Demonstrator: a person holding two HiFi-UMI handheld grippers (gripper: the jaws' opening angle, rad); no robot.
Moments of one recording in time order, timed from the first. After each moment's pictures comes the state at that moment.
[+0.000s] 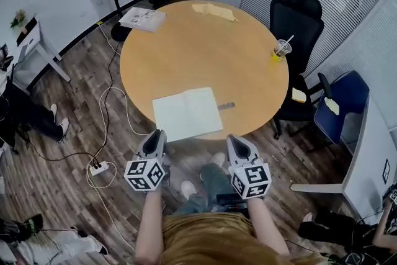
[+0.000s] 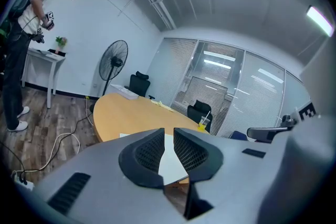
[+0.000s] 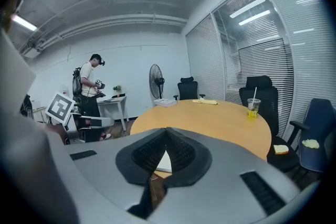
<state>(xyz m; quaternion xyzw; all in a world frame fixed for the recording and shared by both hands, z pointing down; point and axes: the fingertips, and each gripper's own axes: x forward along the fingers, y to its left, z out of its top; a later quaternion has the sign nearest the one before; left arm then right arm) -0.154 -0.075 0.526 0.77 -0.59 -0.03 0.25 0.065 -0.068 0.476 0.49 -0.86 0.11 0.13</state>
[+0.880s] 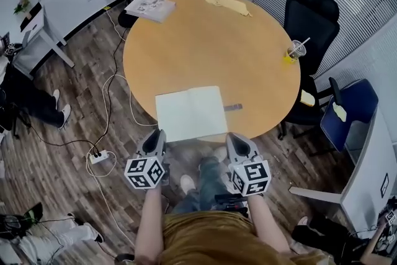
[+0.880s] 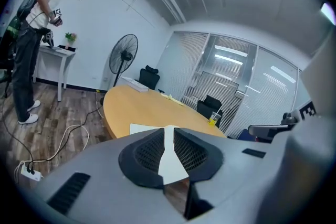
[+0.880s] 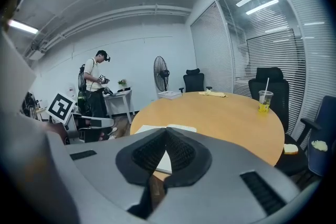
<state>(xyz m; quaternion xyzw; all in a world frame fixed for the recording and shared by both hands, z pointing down) -0.164 -0.092 0.566 0.73 -0.61 -0.01 0.29 0.056 -0.108 0.510 0.45 -0.87 0.14 0.16</state>
